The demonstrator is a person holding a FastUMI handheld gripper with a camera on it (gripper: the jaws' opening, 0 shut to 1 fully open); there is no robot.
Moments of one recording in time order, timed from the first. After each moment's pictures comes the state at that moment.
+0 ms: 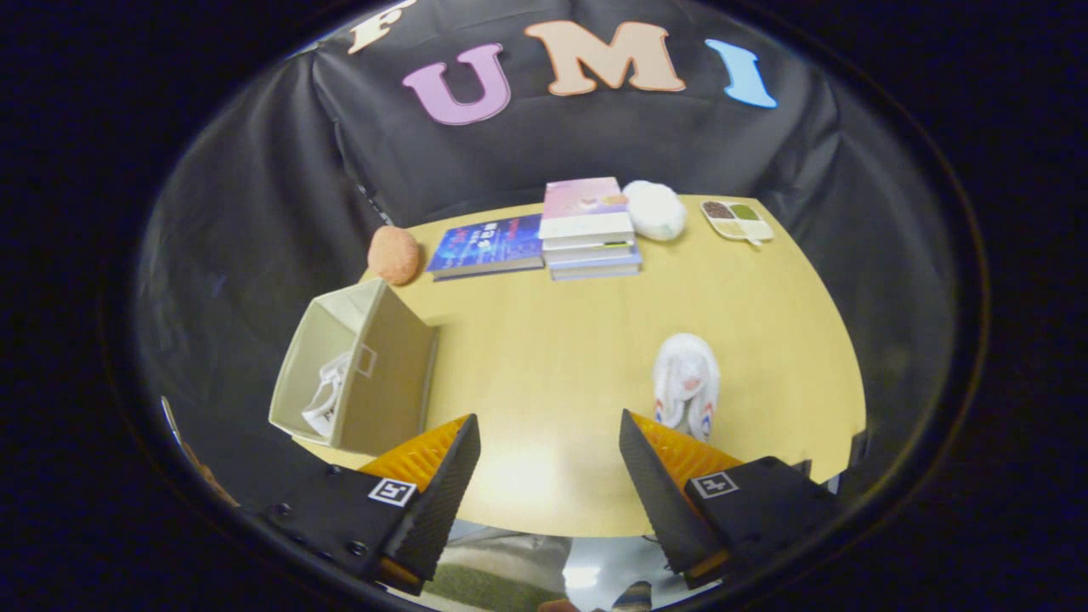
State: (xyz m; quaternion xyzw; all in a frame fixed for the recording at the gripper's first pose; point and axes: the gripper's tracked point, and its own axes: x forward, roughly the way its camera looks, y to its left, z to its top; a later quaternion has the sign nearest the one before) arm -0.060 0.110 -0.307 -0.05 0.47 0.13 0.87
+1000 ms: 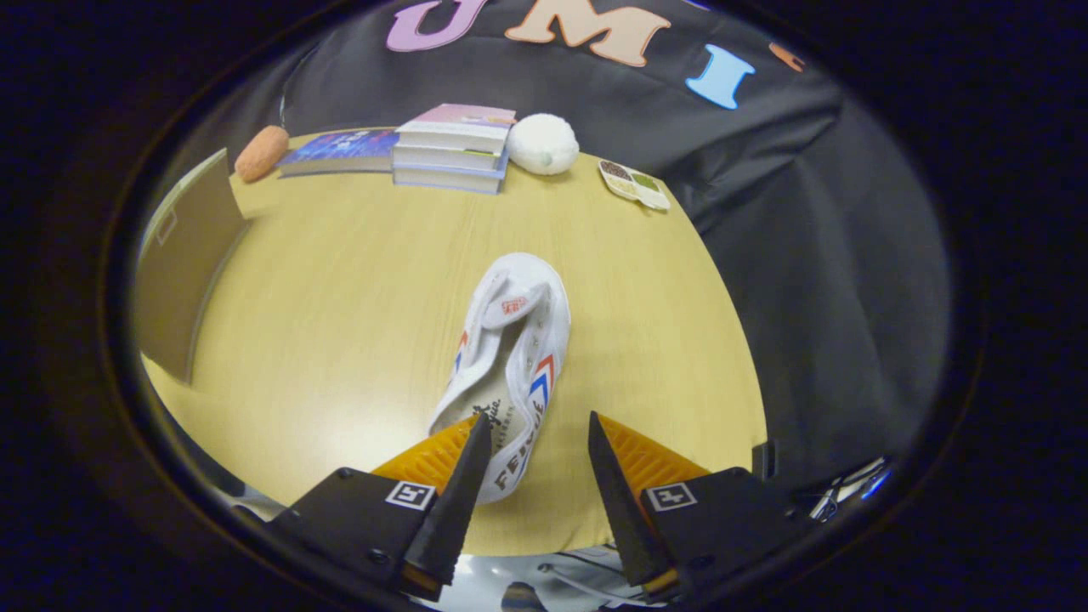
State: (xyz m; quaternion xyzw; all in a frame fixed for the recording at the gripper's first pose) arm -0.030 -0.044 -0.430 -0.26 0.46 -0.02 0.85
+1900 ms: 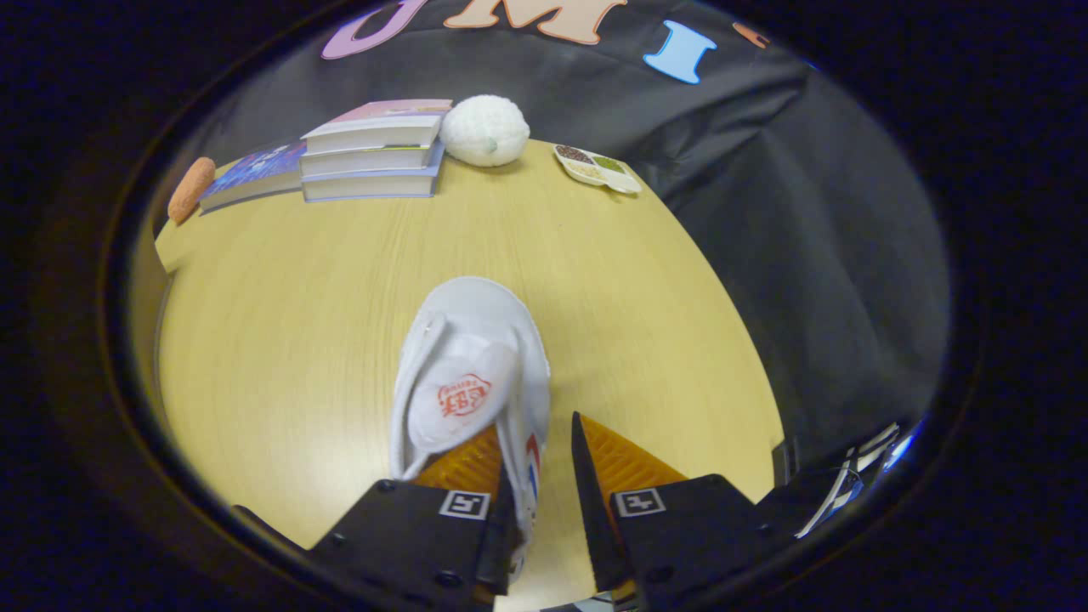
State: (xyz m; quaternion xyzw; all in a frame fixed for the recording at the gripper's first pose) arm 0.039 -0.053 -0.472 -0.22 0.45 -0.10 0.86
